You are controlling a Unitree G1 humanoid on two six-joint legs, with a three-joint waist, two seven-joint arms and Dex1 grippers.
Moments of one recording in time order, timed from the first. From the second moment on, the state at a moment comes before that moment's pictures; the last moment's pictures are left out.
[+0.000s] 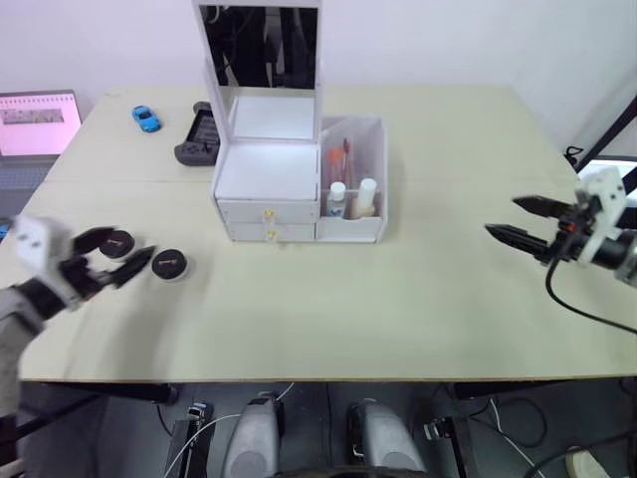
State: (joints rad) left arm 0.05 0.79 0.62 0.02 -0.53 0.36 -0.84; right arm -0.33 -0.95 -0.30 0.39 0.46 0.25 1.08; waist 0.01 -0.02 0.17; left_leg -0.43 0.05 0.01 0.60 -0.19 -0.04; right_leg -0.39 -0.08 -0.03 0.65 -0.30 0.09
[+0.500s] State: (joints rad) left arm 0.12 0.81 0.67 0.03 -0.52 0.32 -0.86; right arm -0.34 -0.87 -0.30 0.43 0.46 0.20 1.09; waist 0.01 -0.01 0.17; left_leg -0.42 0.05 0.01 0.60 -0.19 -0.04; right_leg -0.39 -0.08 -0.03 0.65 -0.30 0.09
